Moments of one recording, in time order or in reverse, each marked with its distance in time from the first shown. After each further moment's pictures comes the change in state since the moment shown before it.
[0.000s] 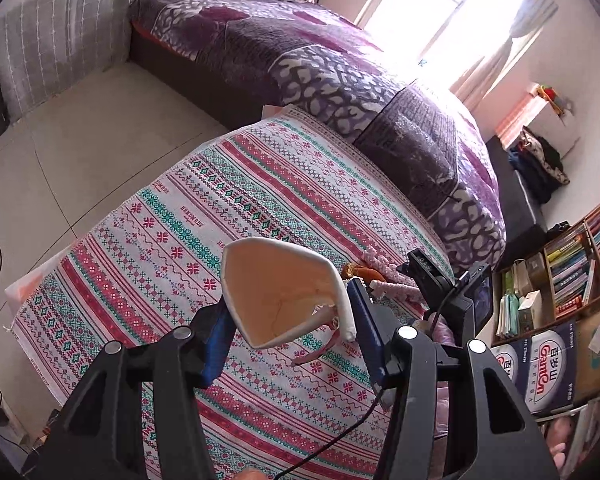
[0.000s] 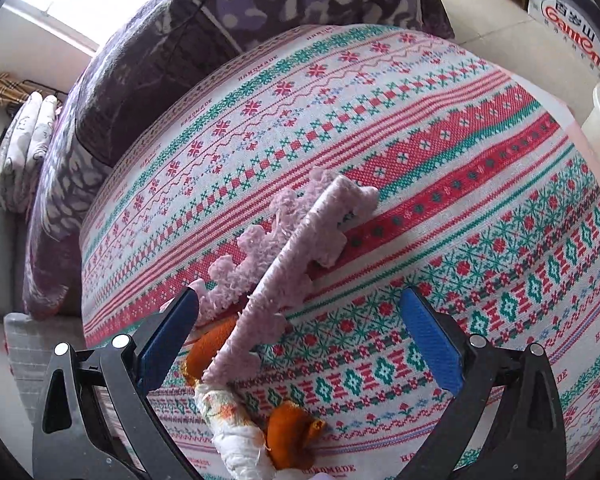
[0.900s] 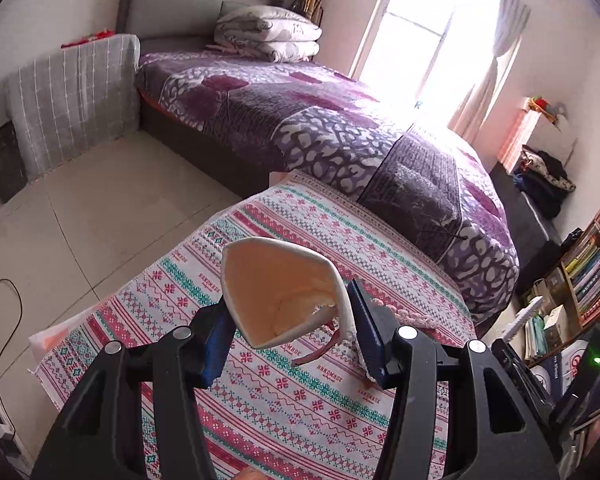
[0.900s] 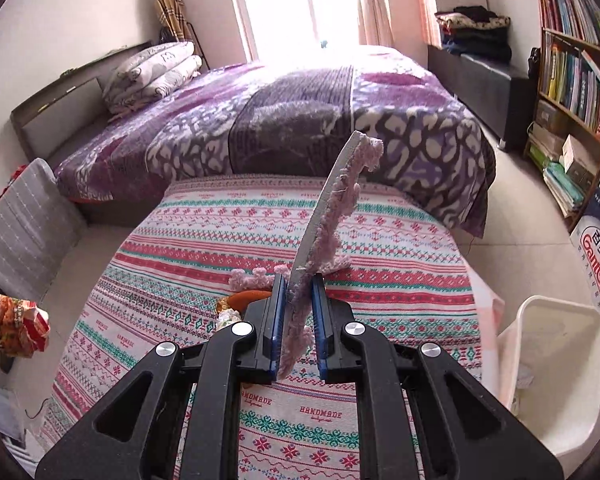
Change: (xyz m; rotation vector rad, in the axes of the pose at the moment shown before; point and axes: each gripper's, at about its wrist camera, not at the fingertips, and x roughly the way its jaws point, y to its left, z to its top) left arm -0.031 -0.018 -0.001 0.102 -0.260 0.062; right arm -0.182 -0.018 -0.054 -0.589 -0.410 0.125
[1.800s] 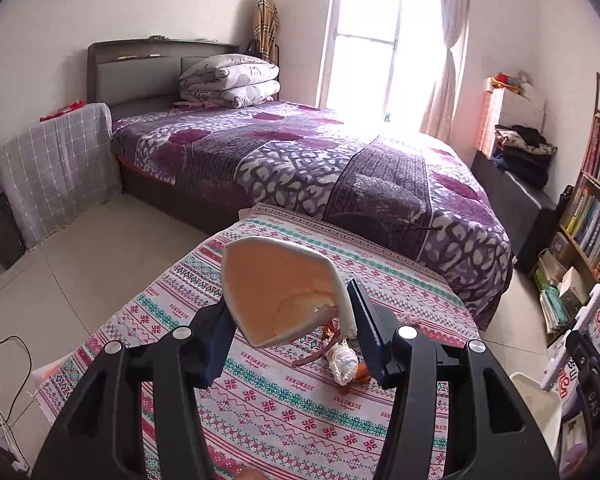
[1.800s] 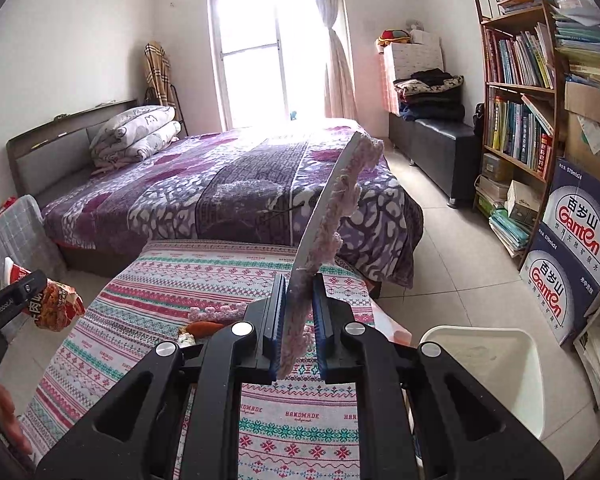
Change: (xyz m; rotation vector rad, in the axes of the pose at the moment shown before) left arm -0.013 -0.083 -0.043 0.192 -0.141 0.015; right arm -0.095 -0.064 -0.013 0.022 -0.210 -0.109
